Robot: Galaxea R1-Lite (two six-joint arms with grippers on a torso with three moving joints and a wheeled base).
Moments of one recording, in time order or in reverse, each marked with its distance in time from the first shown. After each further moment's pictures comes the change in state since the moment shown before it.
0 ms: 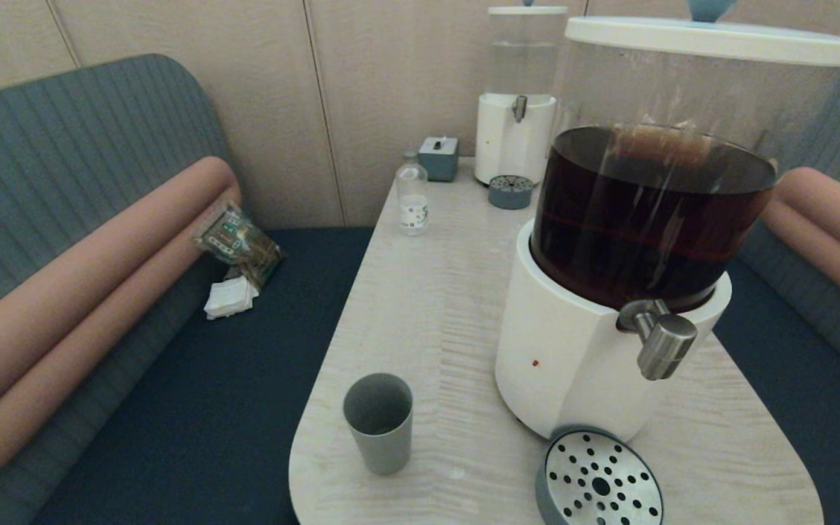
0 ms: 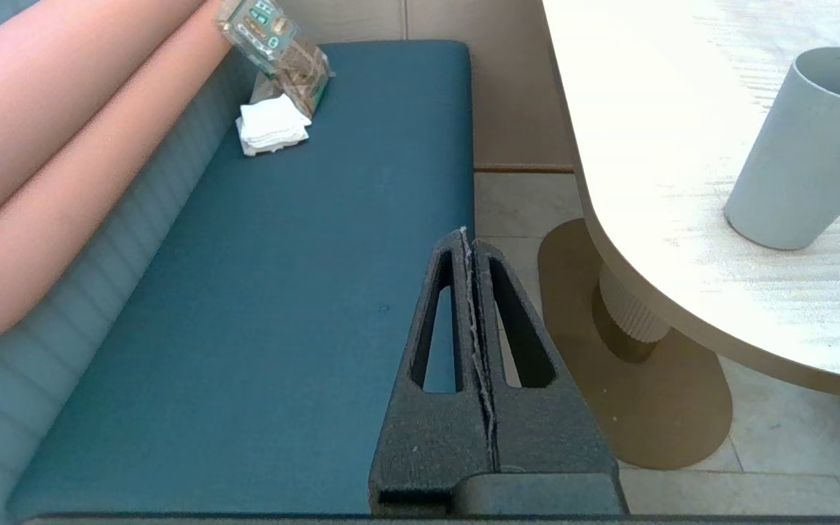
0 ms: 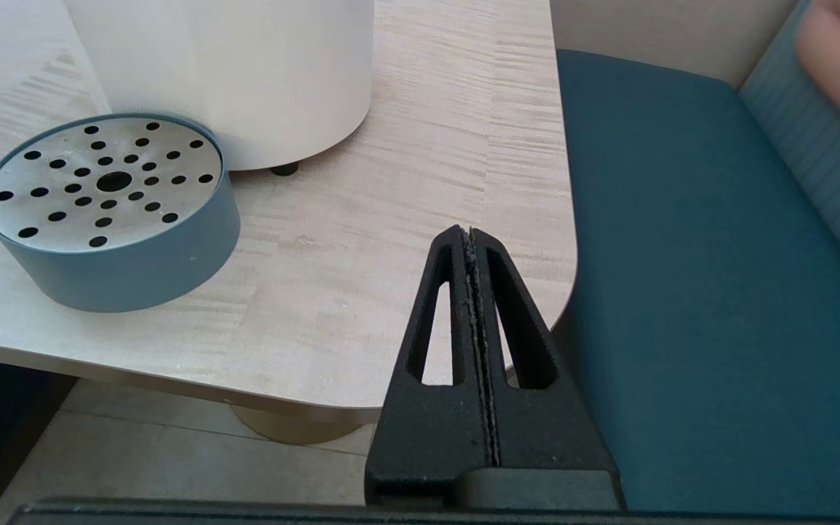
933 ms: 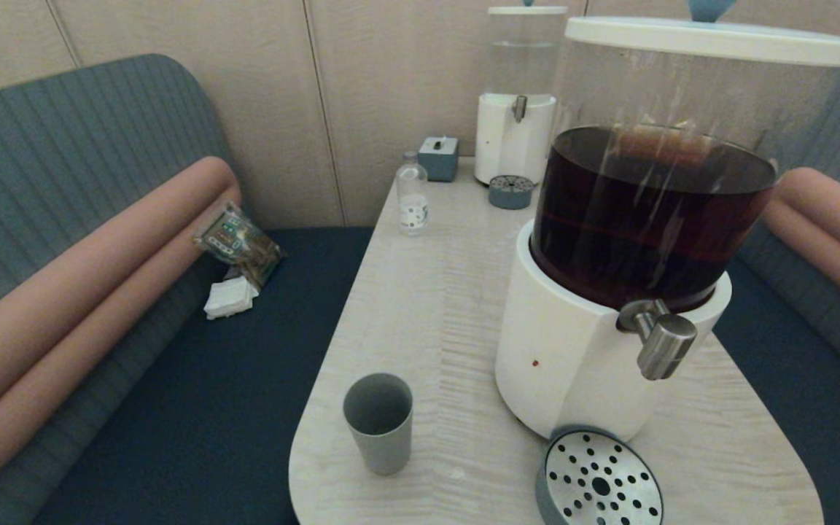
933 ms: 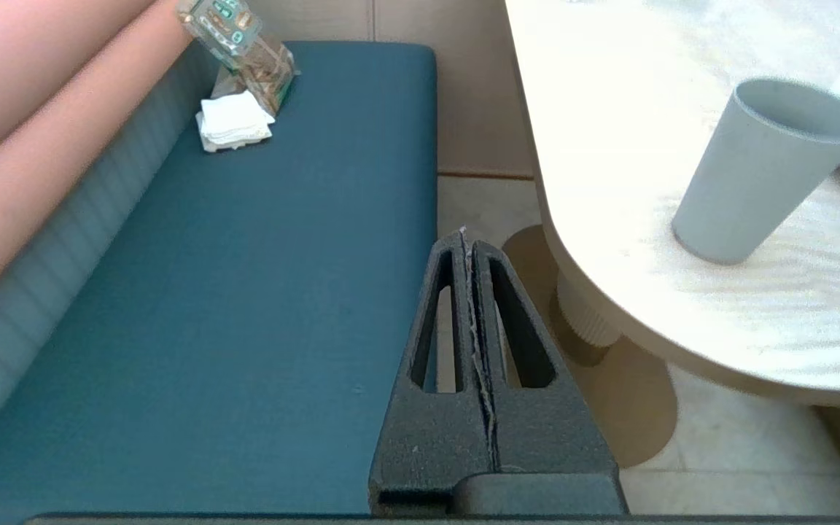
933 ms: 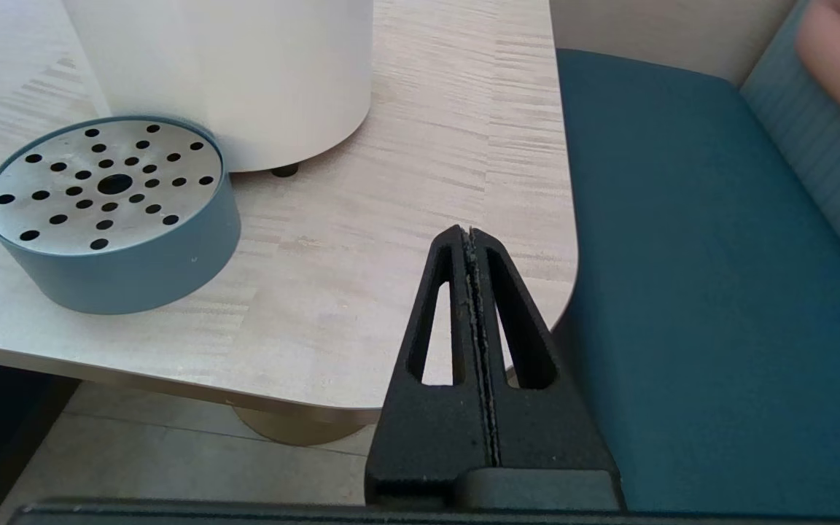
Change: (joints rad) left arm 0.000 0.000 -0.040 0.027 -0.047 -0.069; right arm 0.000 0.000 0.000 0.000 -0.001 0.004
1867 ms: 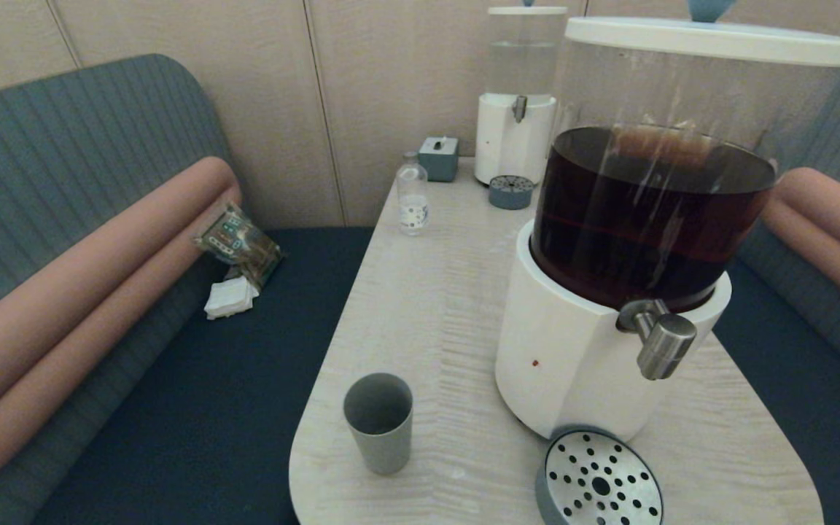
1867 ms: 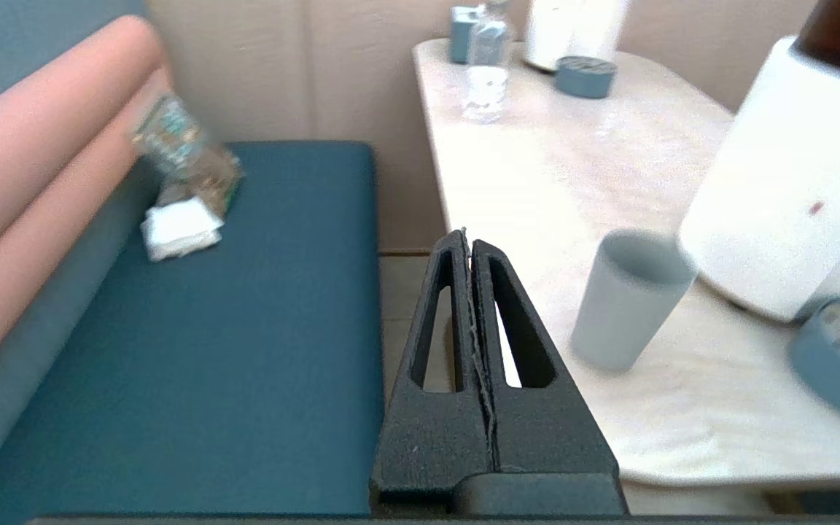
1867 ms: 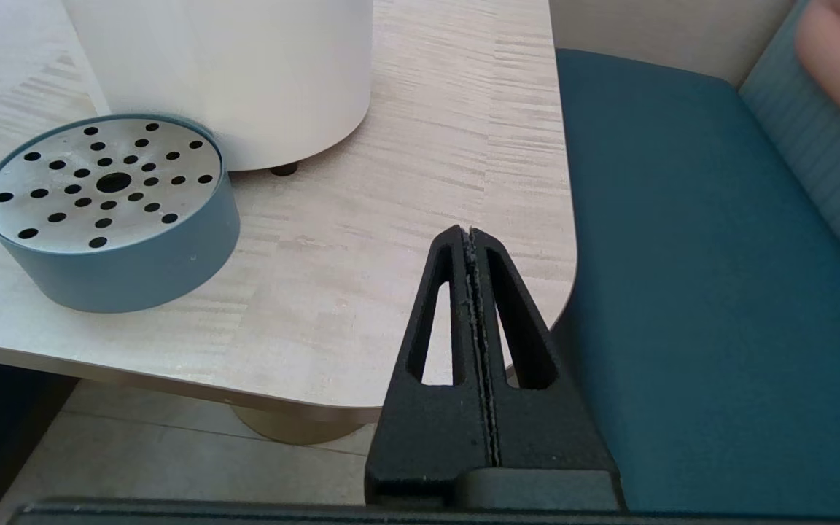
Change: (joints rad) left arm -0.007 0.226 -0.276 -0.078 -0.110 -0.028; right arm 0.000 0.000 0.000 0.000 0.000 -0.003
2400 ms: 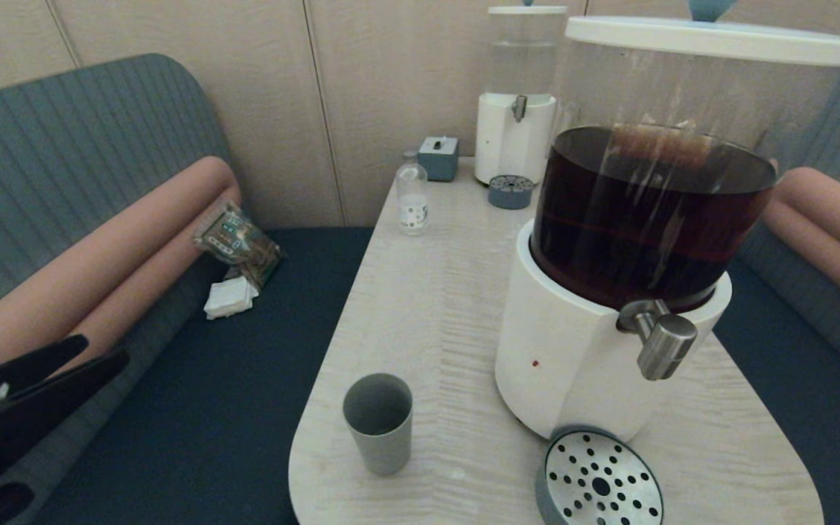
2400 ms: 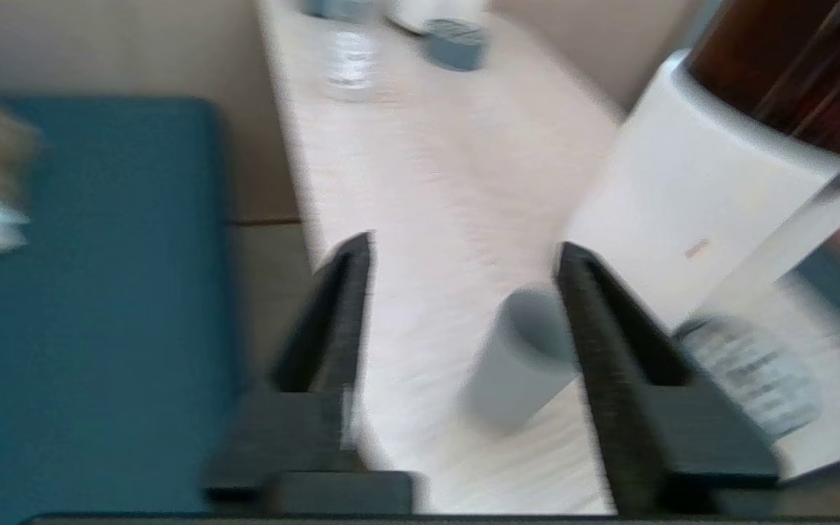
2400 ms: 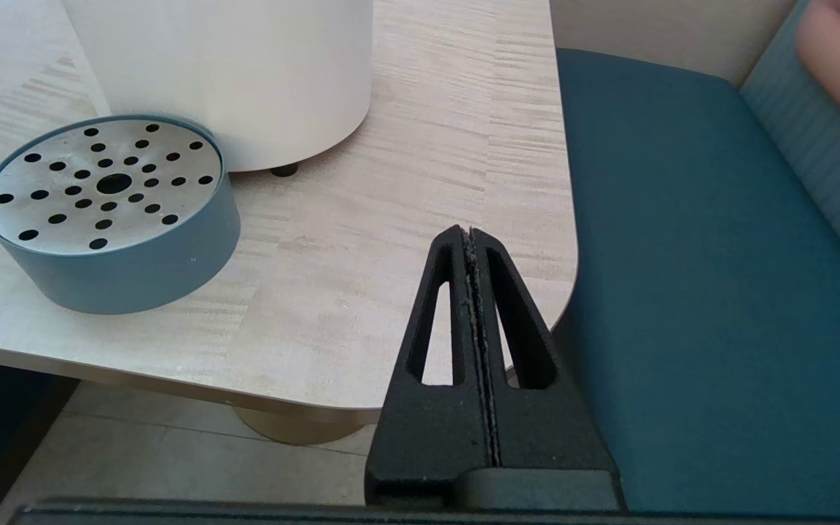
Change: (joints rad) left arm -0.010 0.610 -0.017 -0.507 -0.254 -0.163; right arm 0.000 0.000 0.000 0.000 0.000 0.002
